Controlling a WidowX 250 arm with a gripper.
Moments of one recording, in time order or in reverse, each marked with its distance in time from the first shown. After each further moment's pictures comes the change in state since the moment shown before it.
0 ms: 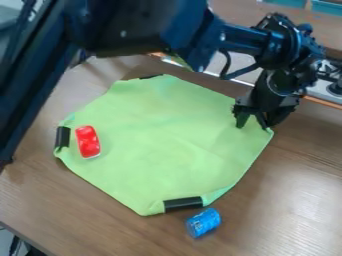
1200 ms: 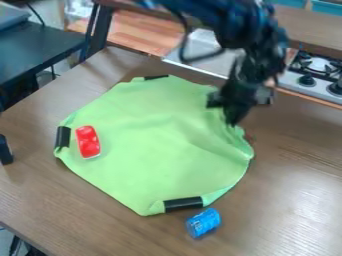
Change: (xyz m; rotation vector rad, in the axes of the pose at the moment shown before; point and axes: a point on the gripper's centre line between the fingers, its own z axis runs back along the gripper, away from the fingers) arm 0.008 0.049 0.021 -0.036 0.026 0.027
